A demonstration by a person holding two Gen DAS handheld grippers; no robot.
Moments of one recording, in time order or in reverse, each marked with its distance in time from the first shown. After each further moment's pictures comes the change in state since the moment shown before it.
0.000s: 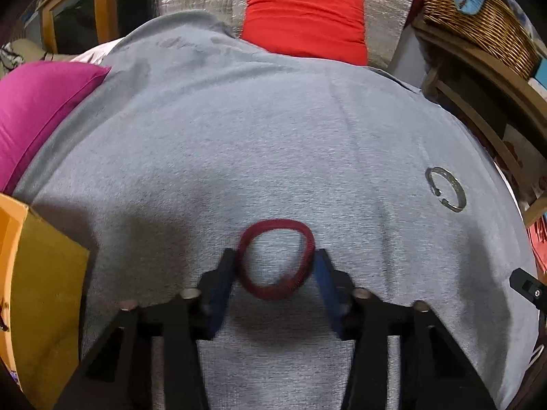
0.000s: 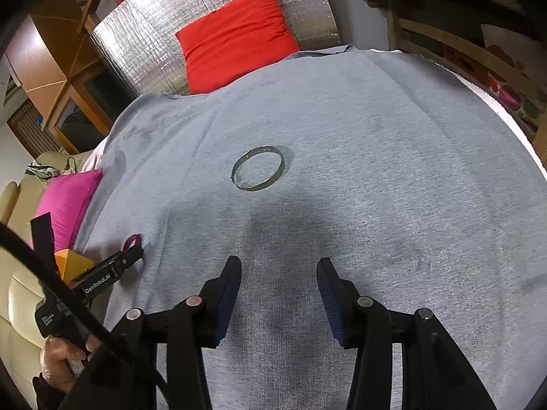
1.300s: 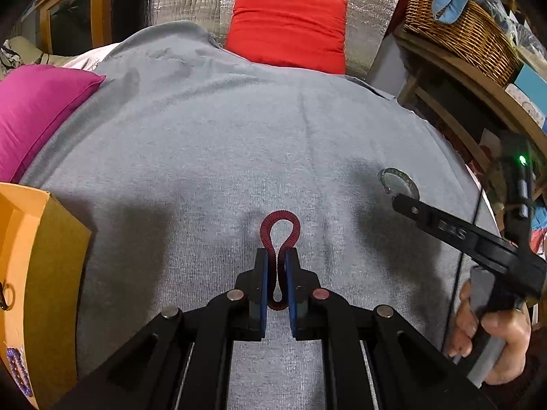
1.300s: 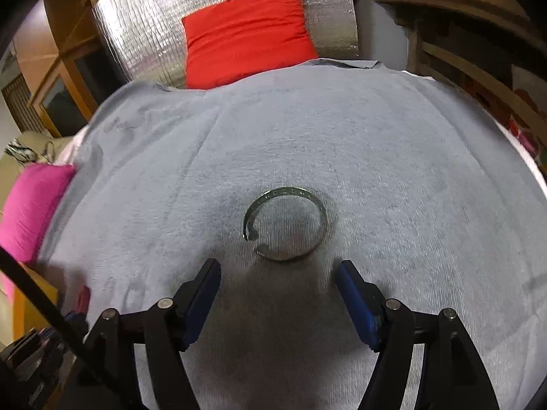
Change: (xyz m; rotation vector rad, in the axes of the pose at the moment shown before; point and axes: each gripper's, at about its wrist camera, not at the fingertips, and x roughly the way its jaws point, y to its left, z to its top) left arm -0.038 -0.017 -0.011 -0.016 -0.012 -0.063; right arm 0.079 0.049 0.049 -0.110 -0.026 -0.122
